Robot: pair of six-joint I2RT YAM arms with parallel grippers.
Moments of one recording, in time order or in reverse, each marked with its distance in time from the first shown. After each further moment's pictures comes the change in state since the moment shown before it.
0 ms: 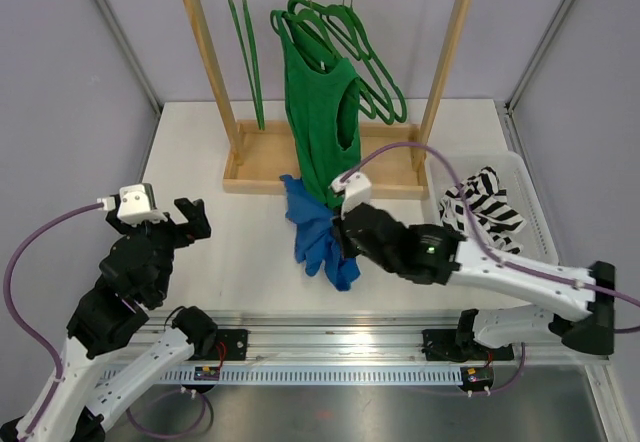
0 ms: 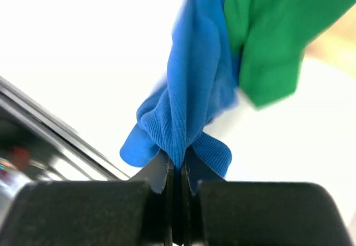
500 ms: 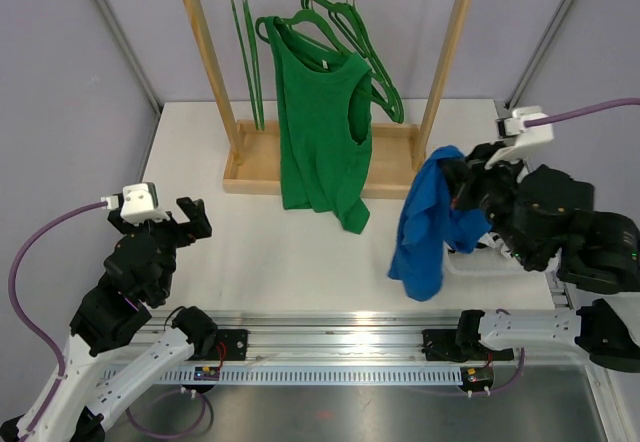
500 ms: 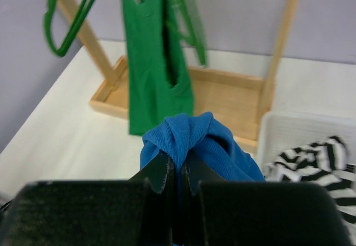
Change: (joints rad) left arm 0.000 0.005 -0.015 0.007 -0.026 0.008; right arm 0.000 -0.259 0.599 -0.408 0.380 -0.155
